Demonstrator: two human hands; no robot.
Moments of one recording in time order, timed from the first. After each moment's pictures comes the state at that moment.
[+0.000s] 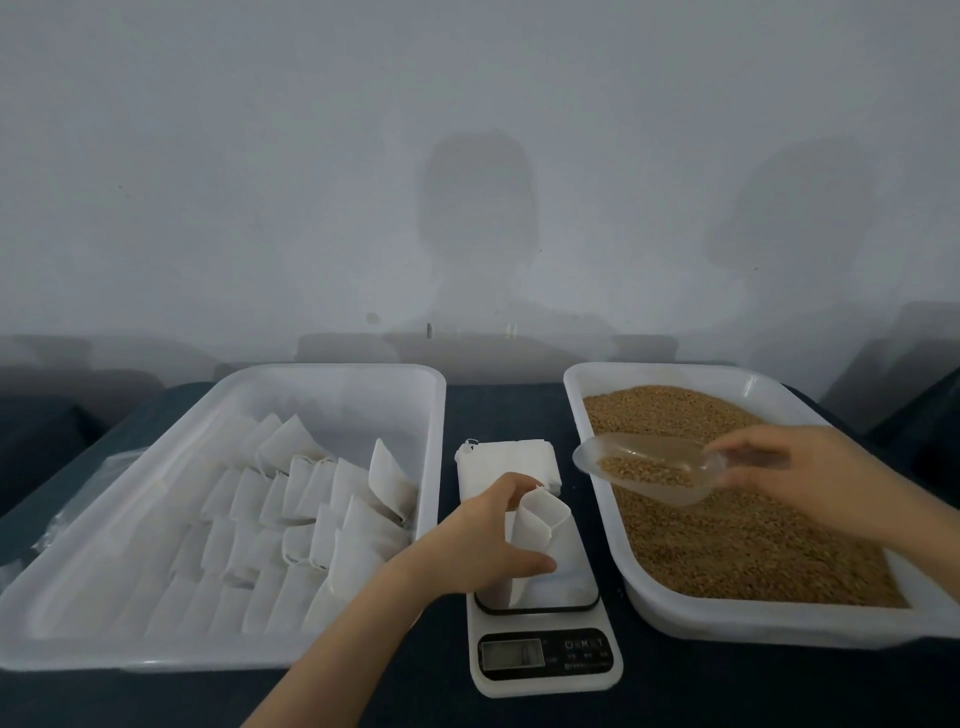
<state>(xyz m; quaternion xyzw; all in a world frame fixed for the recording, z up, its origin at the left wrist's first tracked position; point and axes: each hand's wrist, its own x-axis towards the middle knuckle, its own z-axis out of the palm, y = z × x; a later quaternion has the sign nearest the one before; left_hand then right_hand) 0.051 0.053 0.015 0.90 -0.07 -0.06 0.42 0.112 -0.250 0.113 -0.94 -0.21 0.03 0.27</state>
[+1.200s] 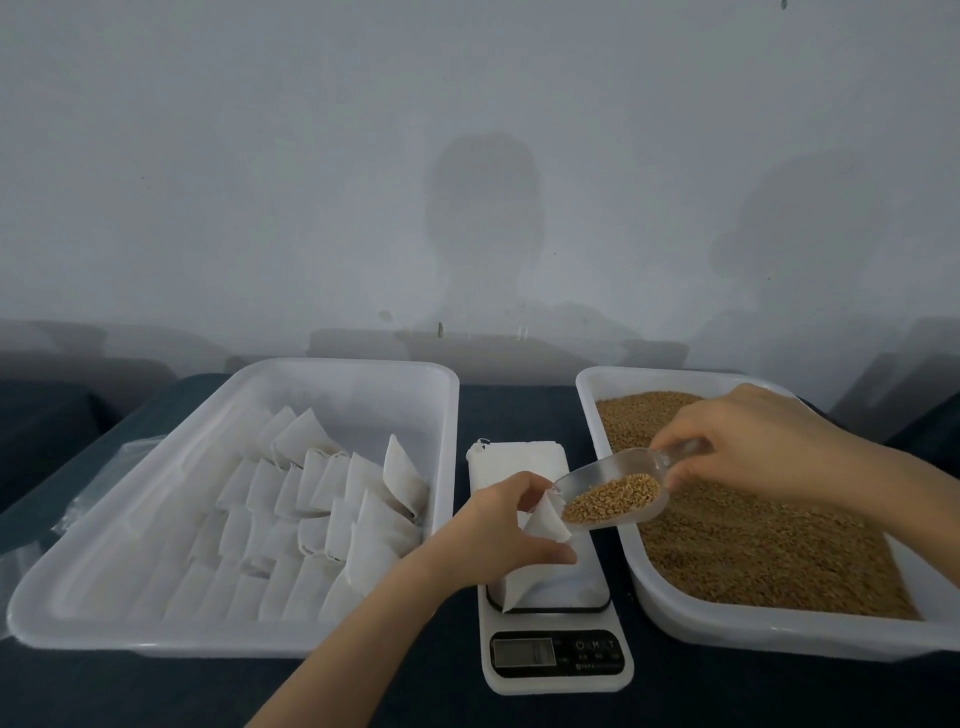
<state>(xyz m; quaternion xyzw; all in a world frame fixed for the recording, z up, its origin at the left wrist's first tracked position) 0.053 0.054 0.014 0.88 -0.07 -0.01 0.46 0.107 -0.183 0.153 -0.95 -0.32 0.00 0.00</state>
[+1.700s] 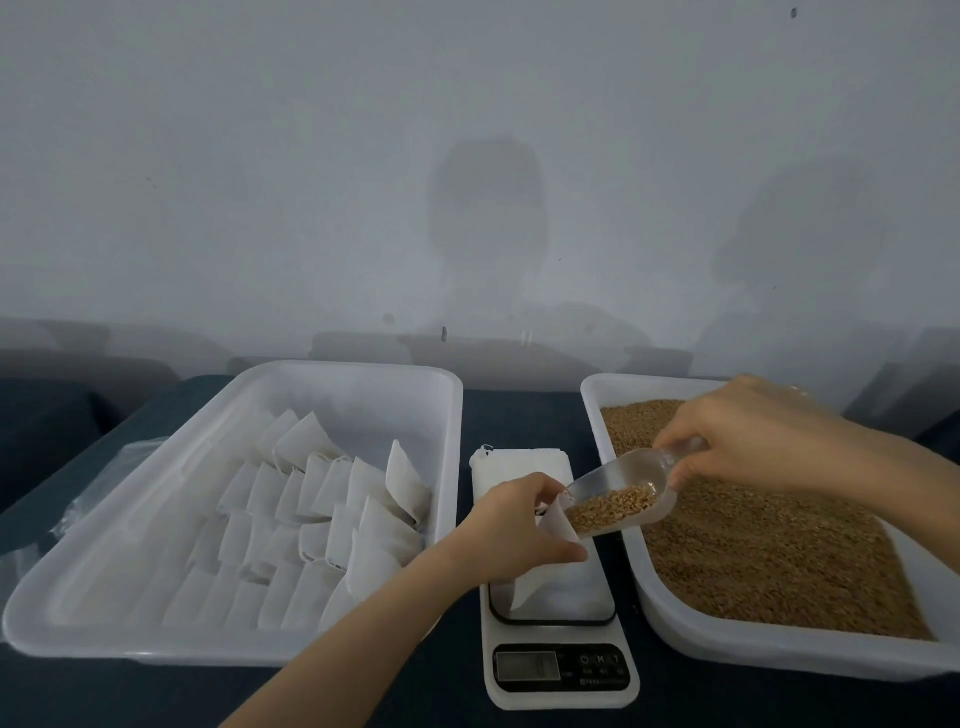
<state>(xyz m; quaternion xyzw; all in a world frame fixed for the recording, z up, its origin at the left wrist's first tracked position) 0.065 0.046 0.018 0.89 -0.05 0.00 0.45 0.116 -0.172 0.164 -0.94 -0.34 -0.02 -0.07</state>
